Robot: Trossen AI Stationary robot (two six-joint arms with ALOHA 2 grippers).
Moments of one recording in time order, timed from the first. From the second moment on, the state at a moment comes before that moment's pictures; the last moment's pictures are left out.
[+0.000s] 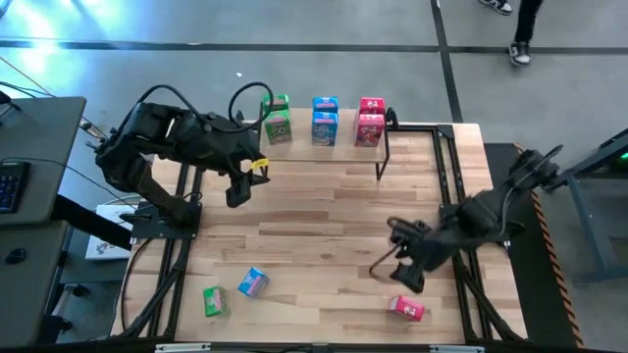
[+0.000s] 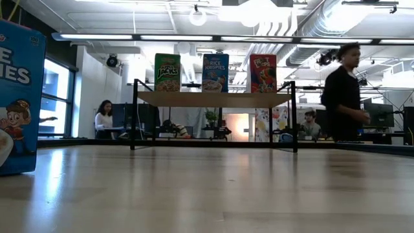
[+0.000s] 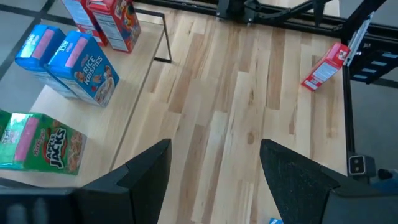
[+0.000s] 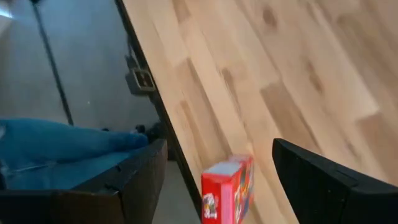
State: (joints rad) left arm -0.11 1.59 2.34 -1.57 -0.23 -0.25; right arm 0.63 1.34 1.43 -1.08 0.08 1.10
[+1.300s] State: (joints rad) left arm -0.11 1.59 2.34 -1.57 -0.23 -0.22; right arm 0.95 1.67 1.43 -1.14 0.10 1.53
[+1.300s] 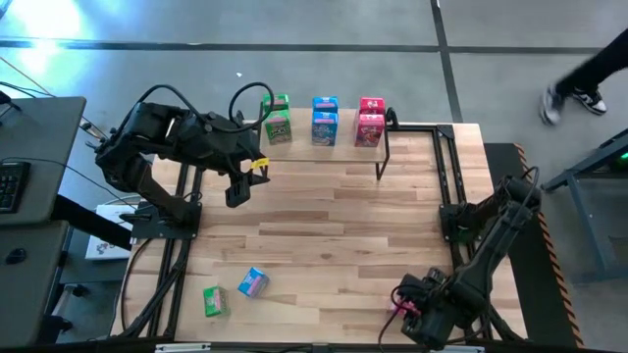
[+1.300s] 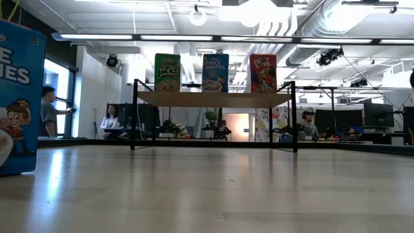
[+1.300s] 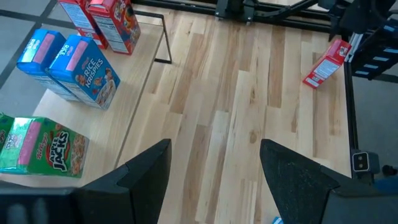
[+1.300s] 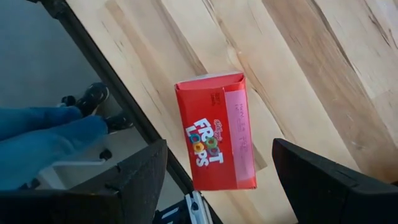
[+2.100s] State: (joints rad) left arm -0.11 1.59 2.34 -1.57 -0.23 -0.21; right arm 0.95 1.75 1.43 -1.17 0.02 1.55
